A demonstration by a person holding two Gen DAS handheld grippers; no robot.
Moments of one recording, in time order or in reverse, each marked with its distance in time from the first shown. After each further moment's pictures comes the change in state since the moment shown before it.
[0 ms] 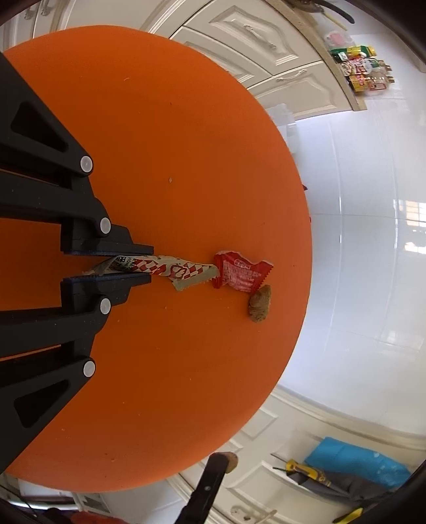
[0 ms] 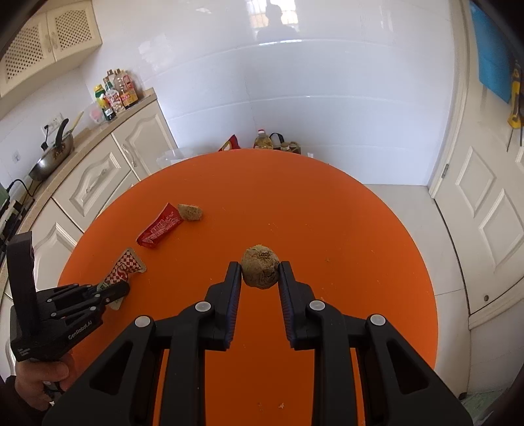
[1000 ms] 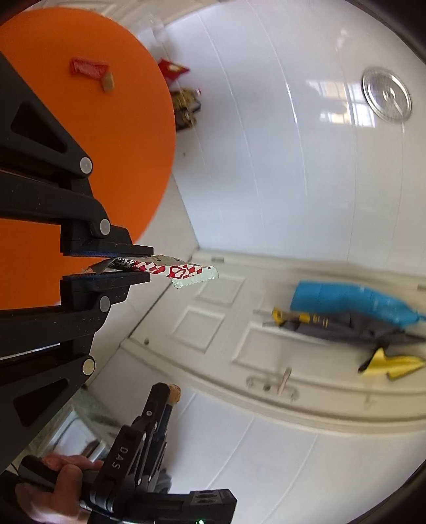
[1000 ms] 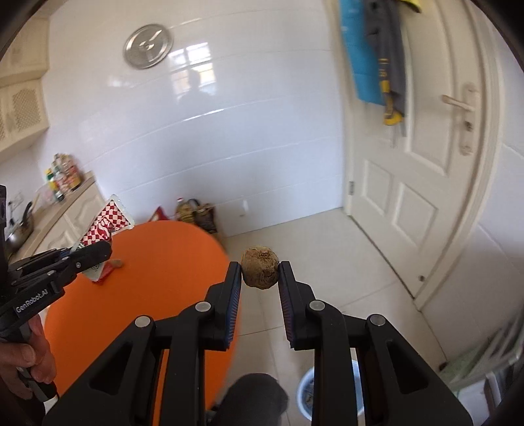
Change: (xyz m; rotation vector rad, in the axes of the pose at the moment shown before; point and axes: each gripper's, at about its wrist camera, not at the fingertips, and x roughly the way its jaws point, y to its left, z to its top) left arm -0.127 -0.208 0.011 0.403 -0.243 -0.395; right arm -0.215 -0.154 -0.070 0.234 -0.275 -0.267
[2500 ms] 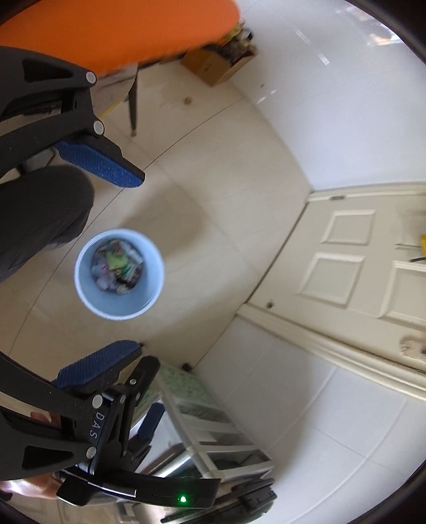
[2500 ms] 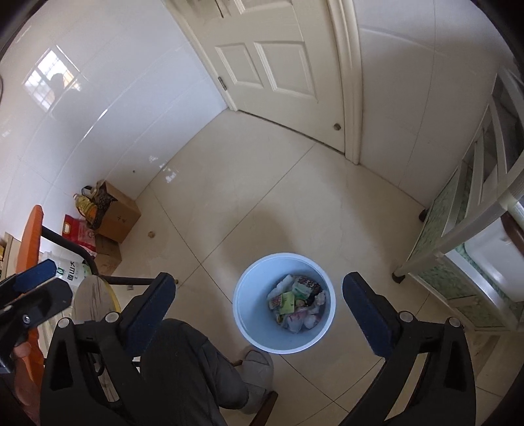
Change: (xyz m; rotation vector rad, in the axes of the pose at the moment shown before) left arm 0.277 -0.166 -0.006 0.138 0.526 -0.043; right arm 0.074 -0.227 -0.173 0.509 0.333 -0.235
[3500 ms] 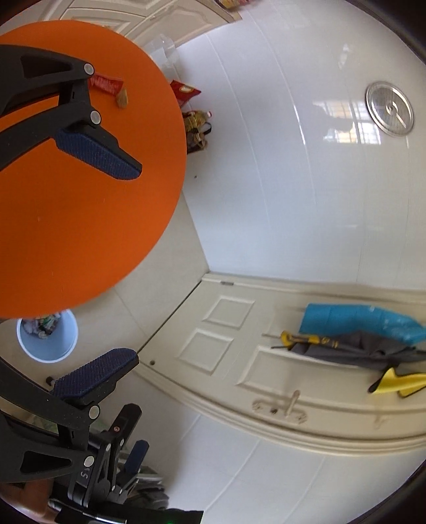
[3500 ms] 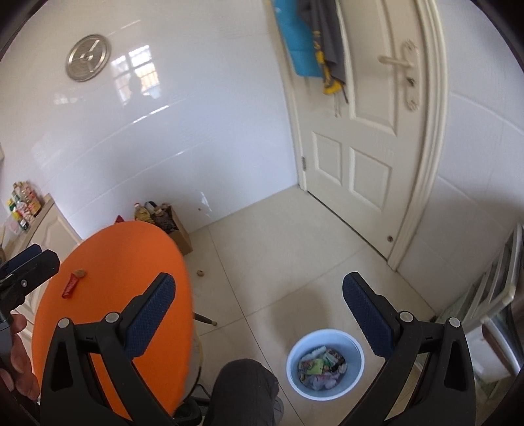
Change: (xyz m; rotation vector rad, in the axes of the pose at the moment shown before) left arm -0.285 0.105 -0.194 -0.221 -0.484 0.189; right arm -0.156 0.217 0.001 -0.345 -0.309 0.107
